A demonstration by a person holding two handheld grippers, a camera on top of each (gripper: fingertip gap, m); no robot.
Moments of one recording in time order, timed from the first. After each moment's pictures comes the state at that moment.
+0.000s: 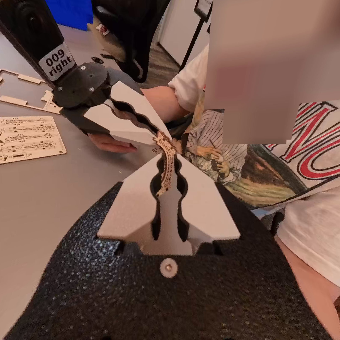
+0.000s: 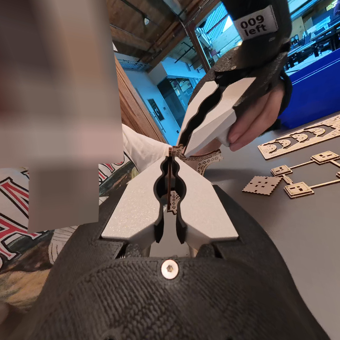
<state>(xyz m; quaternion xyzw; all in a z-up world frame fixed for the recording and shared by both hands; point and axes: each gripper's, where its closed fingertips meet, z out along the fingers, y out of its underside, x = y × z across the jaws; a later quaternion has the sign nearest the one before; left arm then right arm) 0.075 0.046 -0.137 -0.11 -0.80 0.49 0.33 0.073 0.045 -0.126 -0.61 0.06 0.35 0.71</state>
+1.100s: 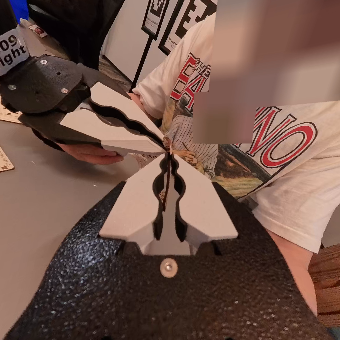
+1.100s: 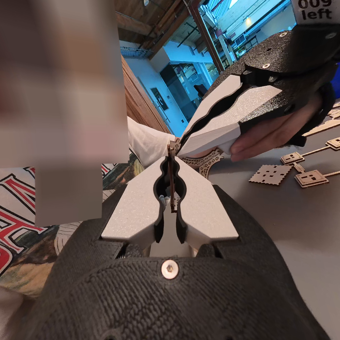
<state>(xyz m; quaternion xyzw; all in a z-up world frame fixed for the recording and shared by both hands) 0.064 0.044 -0.143 -0.14 -0.73 0.49 0.46 0.065 0.048 -0.136 -0.63 0.06 0.37 0.68</state>
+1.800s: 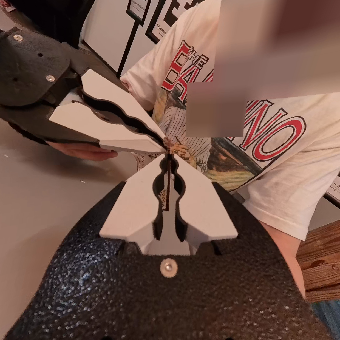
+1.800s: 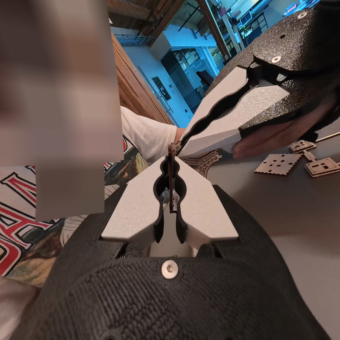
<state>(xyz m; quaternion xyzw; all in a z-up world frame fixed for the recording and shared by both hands) 0.056 0.047 -0.153 -0.16 -0.72 0.46 0.50 0.058 0.052 -0.145 -0.65 0.06 0.39 0.65</state>
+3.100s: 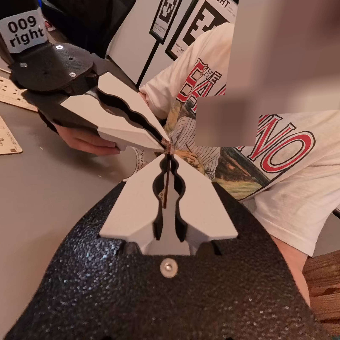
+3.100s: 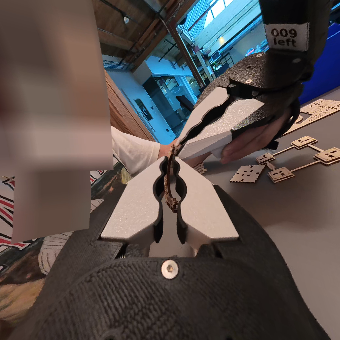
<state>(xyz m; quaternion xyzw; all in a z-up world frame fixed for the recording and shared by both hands) 0.076 0.044 -0.151 -0.11 -0.73 0.48 0.48 0.086 0.048 -0.140 -0.63 0.10 0.34 0.69</state>
